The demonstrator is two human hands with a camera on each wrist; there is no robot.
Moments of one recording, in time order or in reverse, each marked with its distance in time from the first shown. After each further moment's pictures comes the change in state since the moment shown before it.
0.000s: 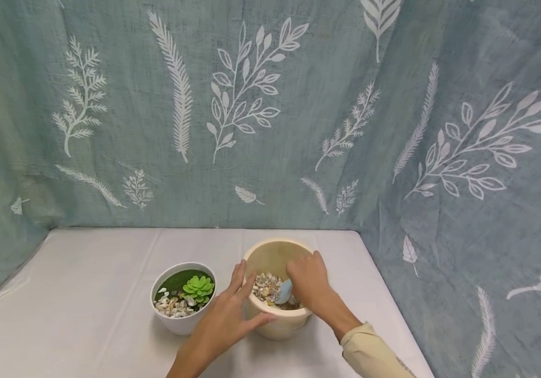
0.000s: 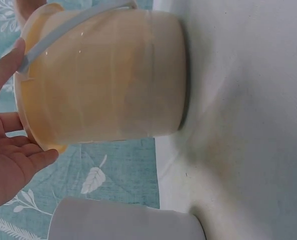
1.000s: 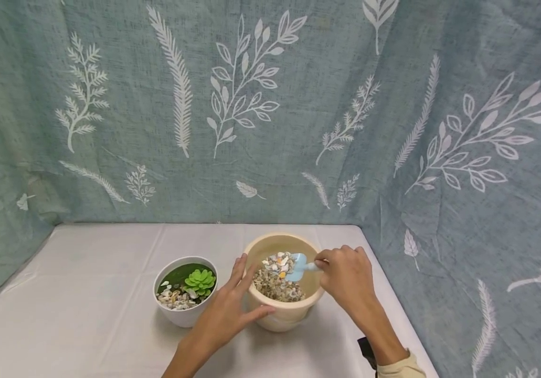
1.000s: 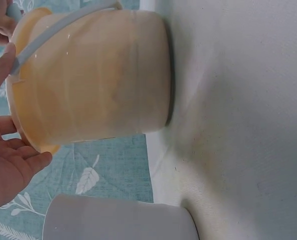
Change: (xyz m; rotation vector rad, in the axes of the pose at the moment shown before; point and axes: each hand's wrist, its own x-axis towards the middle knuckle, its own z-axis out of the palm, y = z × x) left_hand -0.004 -0.001 0.007 0.071 0.044 0.017; right_hand -0.050 0.022 -0.061 0.258 0.315 0.278
